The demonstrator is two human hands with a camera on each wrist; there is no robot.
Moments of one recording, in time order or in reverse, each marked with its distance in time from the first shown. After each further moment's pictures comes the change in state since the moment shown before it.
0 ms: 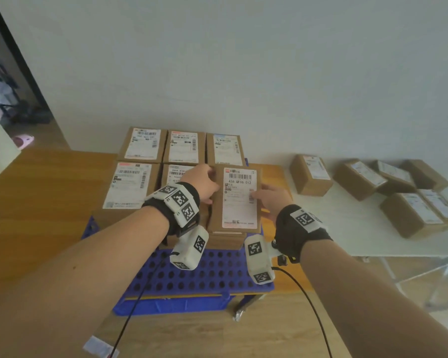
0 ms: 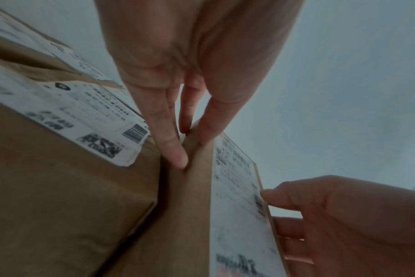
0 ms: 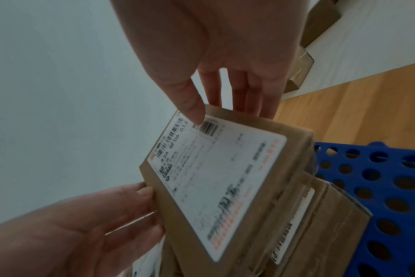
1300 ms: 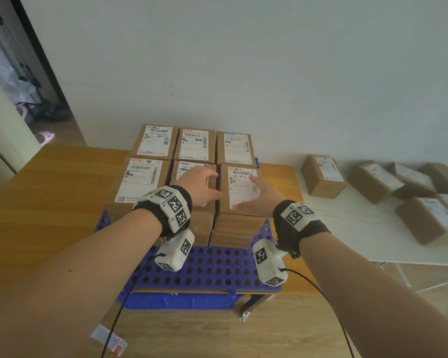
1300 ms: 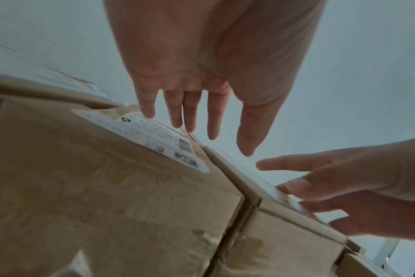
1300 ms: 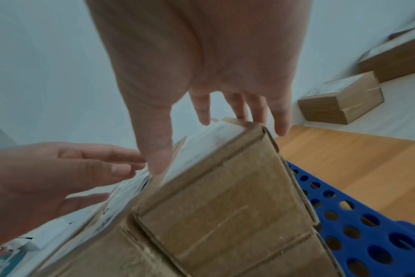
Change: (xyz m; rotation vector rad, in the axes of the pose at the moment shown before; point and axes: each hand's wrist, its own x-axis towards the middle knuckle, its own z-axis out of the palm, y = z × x) left_hand -0.004 -0.029 -0.013 0.418 0.026 0.162; right_hand -0.005 -0.006 0.013 -0.697 -0.151 -0.228
